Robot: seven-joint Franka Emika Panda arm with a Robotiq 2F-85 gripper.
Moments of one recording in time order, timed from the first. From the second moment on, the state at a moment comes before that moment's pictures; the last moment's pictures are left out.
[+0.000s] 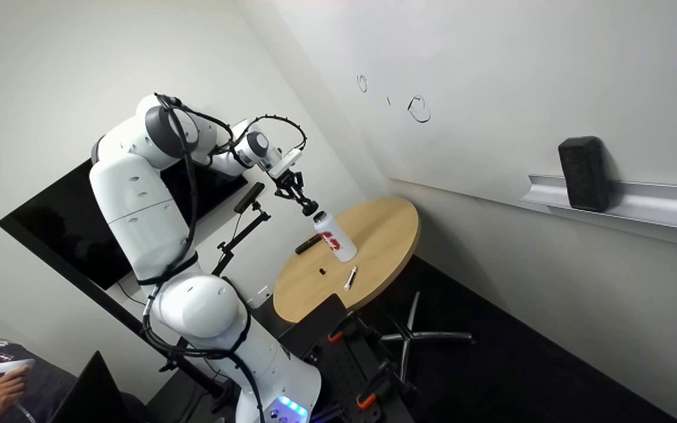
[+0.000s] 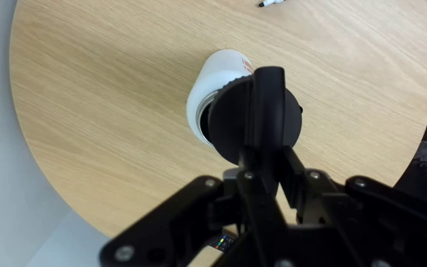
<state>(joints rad) 0.54 0.30 0.55 -1.89 -0.16 2.24 -0.76</state>
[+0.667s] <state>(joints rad) 0.61 0.47 0.53 -1.71 -0.23 2.14 -0.76</state>
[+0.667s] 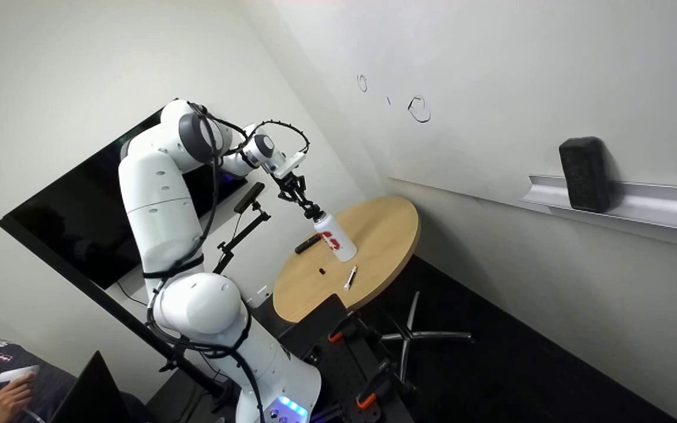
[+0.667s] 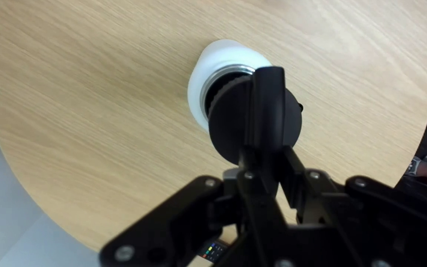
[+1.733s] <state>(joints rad) 0.65 0.50 0.49 -1.67 -0.27 2.14 -0.76</state>
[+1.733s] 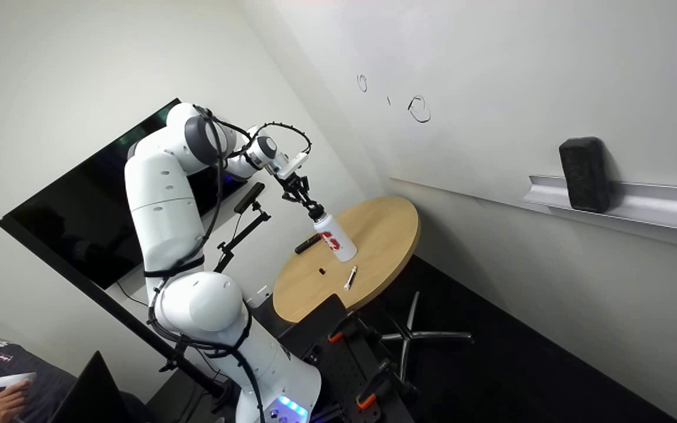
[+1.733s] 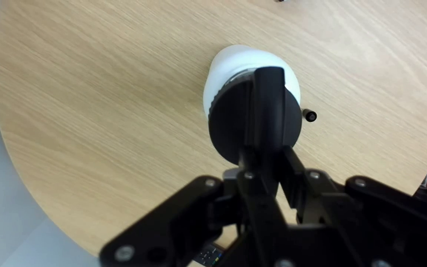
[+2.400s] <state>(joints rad) 0.65 0.51 0.48 -1.67 -0.27 2.11 -0.76</state>
